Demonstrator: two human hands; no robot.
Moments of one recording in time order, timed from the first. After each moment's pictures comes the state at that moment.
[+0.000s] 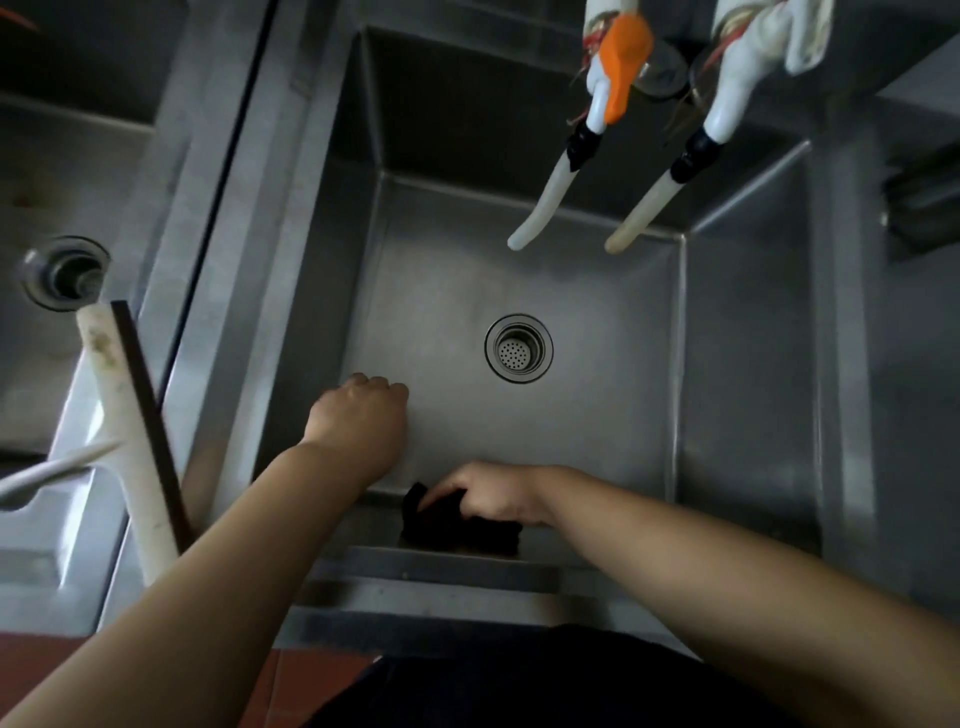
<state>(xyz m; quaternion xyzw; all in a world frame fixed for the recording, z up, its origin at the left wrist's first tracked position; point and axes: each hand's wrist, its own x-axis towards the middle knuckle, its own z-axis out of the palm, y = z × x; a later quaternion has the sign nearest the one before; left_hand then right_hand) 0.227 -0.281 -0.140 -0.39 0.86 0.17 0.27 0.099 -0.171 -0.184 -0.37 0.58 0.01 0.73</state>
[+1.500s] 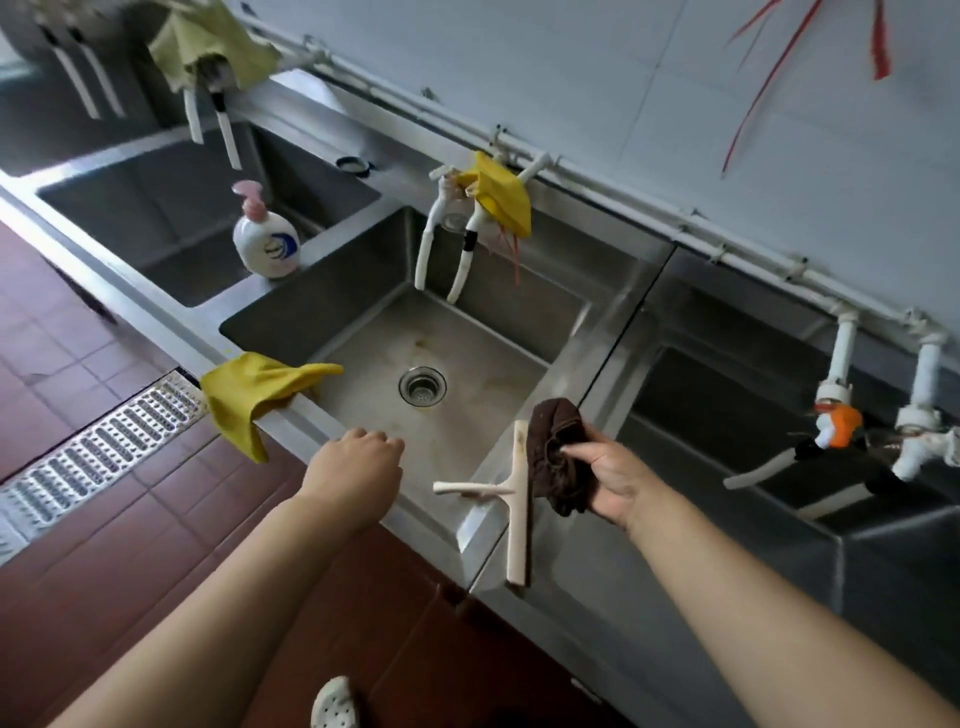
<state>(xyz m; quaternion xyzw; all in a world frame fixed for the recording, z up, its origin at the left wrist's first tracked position) 0.573 -0.292 0.039 -0.61 0.78 0.10 0.10 0.311 -0.295 0.036 -0.17 0.55 -0.42 0.70</state>
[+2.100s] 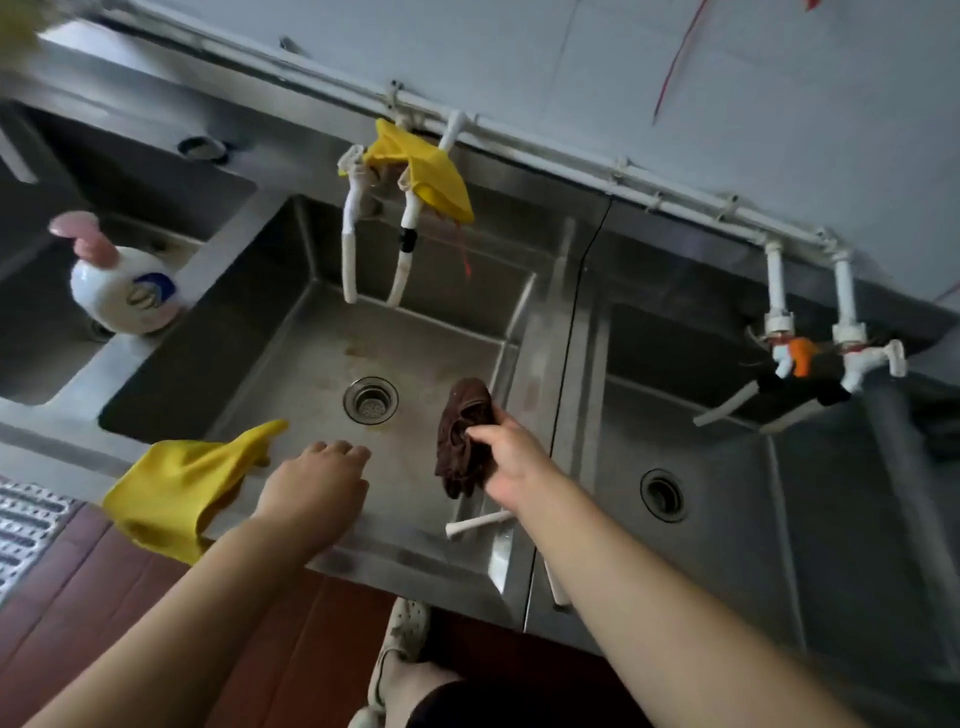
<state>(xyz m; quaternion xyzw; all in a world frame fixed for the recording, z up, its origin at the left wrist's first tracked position) 0.633 -0.411 0.012 -0.50 0.84 0.16 0.13 0.441 -0.381 0.001 -0.04 0.58 -0.52 0.62</state>
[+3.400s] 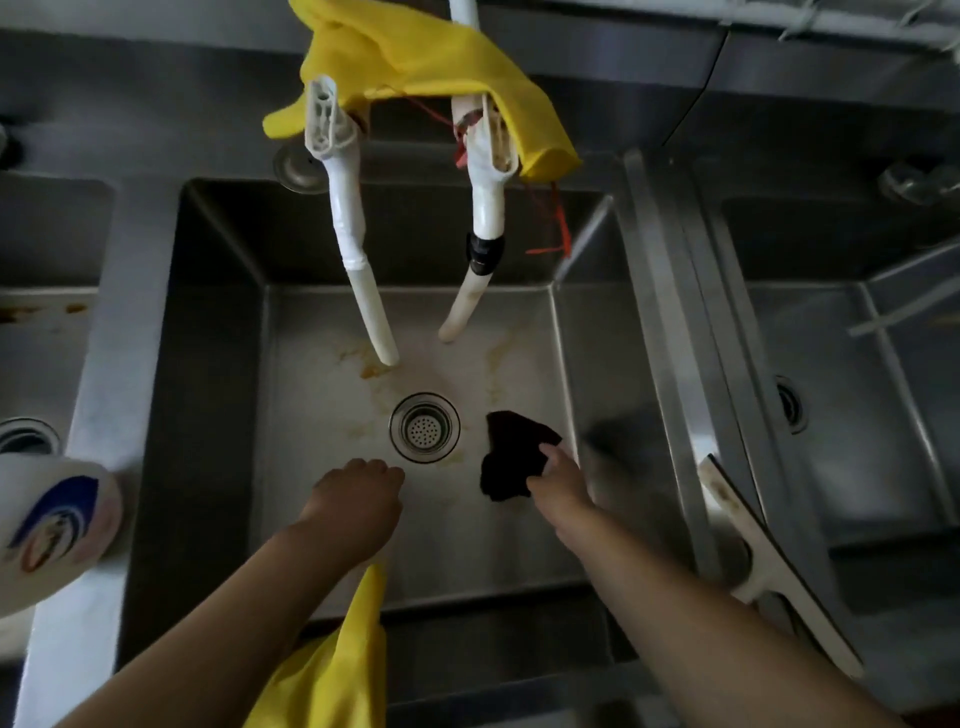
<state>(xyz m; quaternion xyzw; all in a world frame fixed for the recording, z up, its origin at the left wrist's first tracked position) 0.664 -0.673 -0.163 -0.25 0.90 0.16 0.31 0.486 -0.527 -0.190 -0.05 0.87 -0.25 0.43</state>
